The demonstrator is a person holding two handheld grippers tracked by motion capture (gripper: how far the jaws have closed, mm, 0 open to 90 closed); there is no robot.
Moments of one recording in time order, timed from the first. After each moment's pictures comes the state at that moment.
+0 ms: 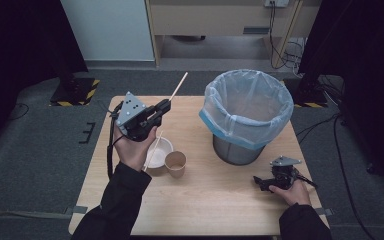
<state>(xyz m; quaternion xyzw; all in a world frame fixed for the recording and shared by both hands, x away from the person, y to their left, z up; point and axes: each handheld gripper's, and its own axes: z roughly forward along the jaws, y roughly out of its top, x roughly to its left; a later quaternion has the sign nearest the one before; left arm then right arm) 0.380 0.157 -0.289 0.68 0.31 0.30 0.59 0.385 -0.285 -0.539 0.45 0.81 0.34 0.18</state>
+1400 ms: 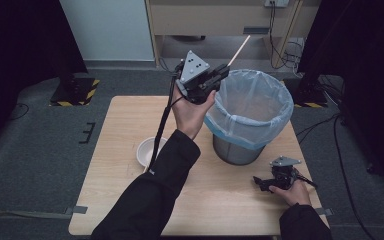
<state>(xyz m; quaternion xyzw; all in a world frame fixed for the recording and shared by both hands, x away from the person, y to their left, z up) 0.435 0.032 -0.233 0.67 0.26 0.27 0.64 0.385 -0.285 -0.539 0.44 0.81 0.34 0.18</state>
